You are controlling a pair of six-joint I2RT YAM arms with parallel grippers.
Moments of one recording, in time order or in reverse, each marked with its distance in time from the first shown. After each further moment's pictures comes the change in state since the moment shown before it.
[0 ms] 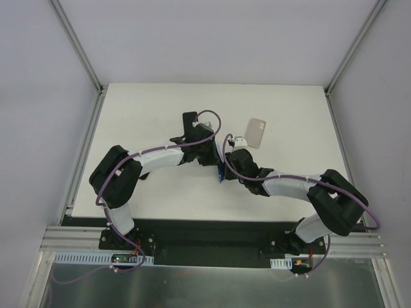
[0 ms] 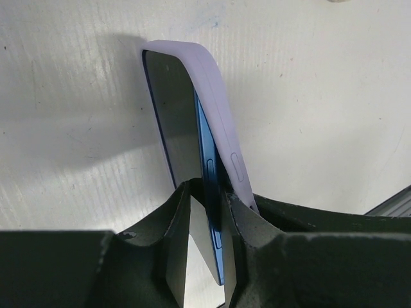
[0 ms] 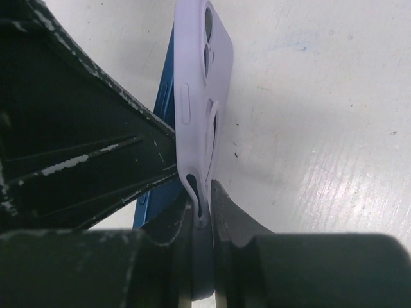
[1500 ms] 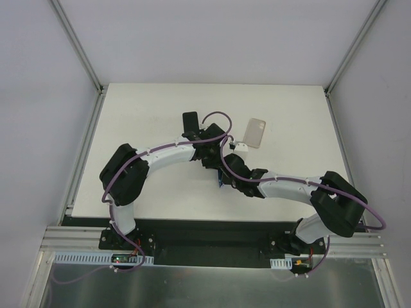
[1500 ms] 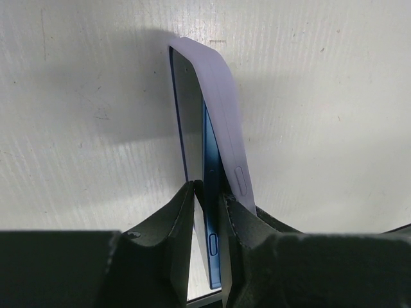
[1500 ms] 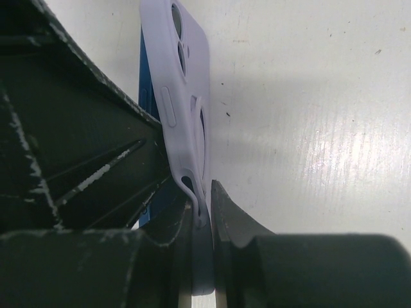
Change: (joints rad) left arm -0.082 0.090 0.197 -0.320 -0.122 -0.019; right arm 0.116 -0.014 0.082 -0.264 0.196 0.281
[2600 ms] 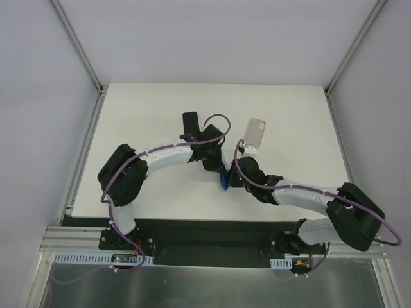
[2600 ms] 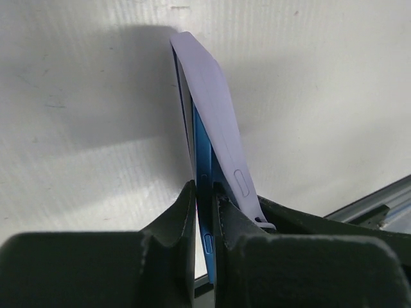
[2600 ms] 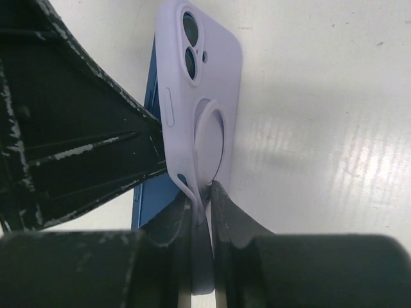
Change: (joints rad) left arm 0.016 -0.024 -0.053 0.059 0.122 0.016; right arm -0.052 -0.136 -0.155 0.130 -0.123 -0.070
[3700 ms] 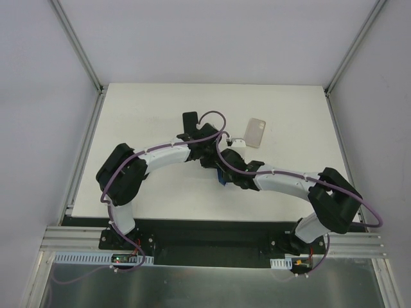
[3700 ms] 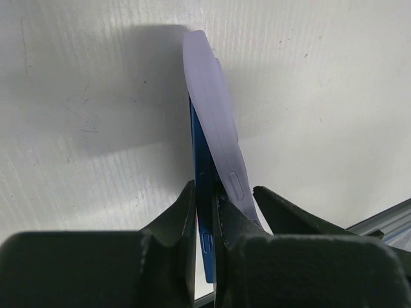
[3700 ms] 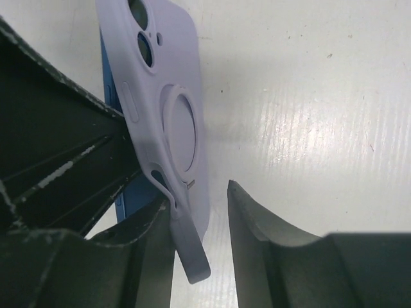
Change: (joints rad) left arm 0.026 -0.014 -0.032 0.076 -0.014 -0.026; right arm 0.022 0.172 0.266 -0.349 0.146 -0.018
